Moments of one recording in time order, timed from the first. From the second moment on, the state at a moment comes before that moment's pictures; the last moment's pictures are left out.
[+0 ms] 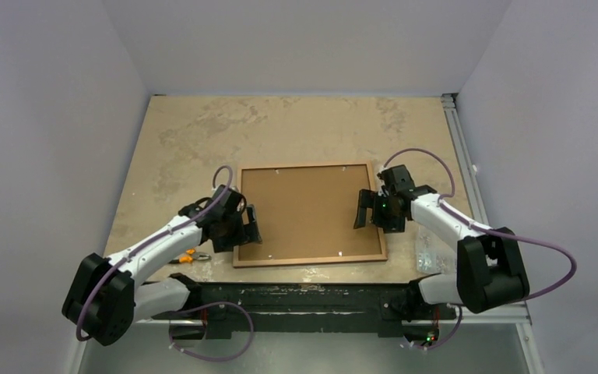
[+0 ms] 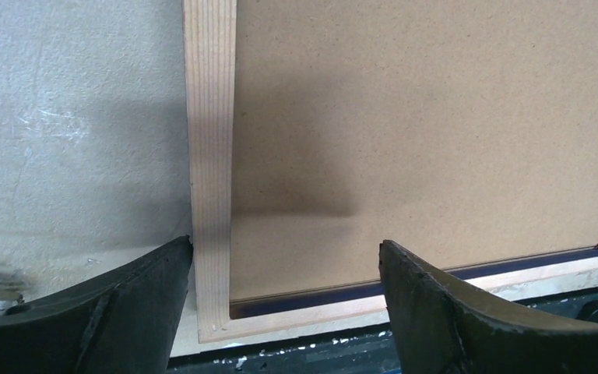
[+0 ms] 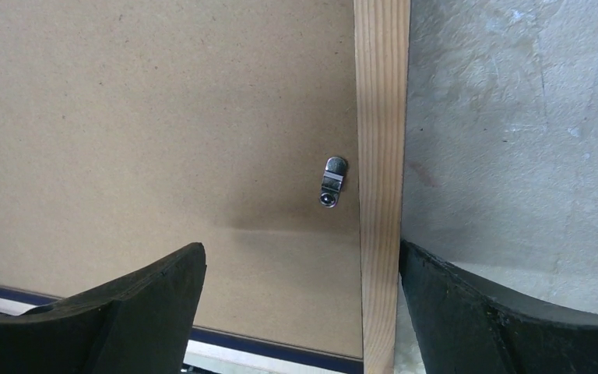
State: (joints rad) left arm -0.53 1.13 0.57 -0.60 0.05 -0.78; right arm 0.28 1.33 0.69 -0.54 -0.17 0.42
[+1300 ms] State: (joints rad) left arm -0.37 1.37 0.73 -0.58 0.14 -0.64; right arm 0.29 1.48 0.83 -0.60 0.07 0.41
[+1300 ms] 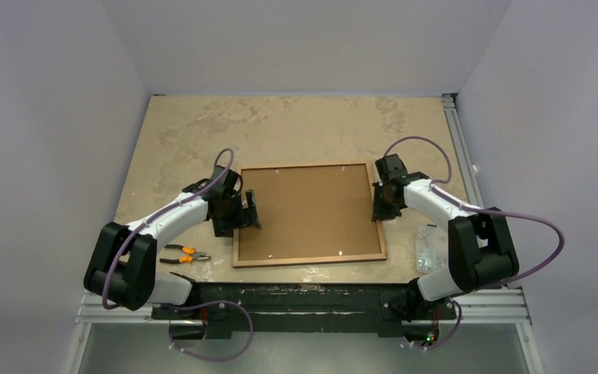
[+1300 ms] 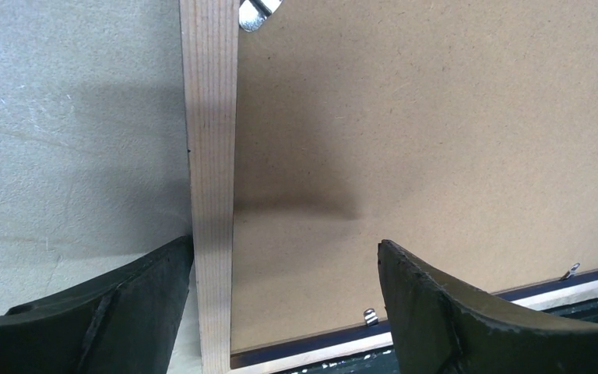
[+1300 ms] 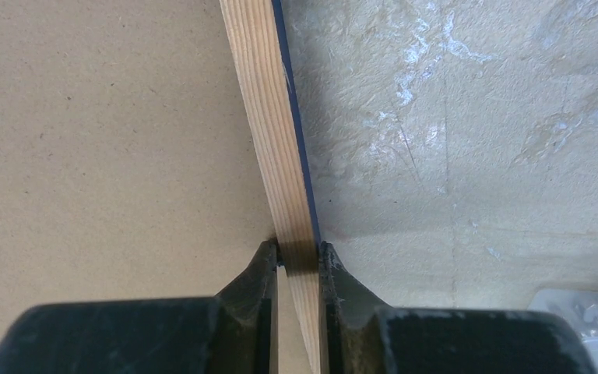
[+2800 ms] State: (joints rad) left arm -0.30 1.77 1.16 -0.75 -0.09 -0.49; right arm 0.31 1.44 0.83 -0.58 -0.08 0.43
